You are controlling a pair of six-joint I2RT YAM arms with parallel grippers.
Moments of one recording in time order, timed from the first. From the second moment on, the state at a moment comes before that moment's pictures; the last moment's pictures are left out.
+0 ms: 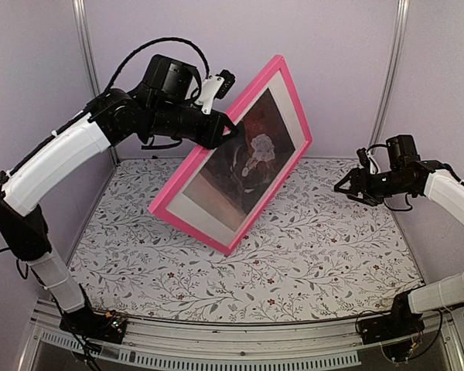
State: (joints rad) left arm -0.92 1.69 1.98 -0.77 -0.10 -0.11; right arm 0.13 1.24 1.03 -0.63 -0.55 0.33
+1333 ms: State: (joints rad) left arm -0.54 1.58 0.87 0.27 0.49 -1.07; right arm 0.12 1.31 0.91 -0.52 -0.64 0.31
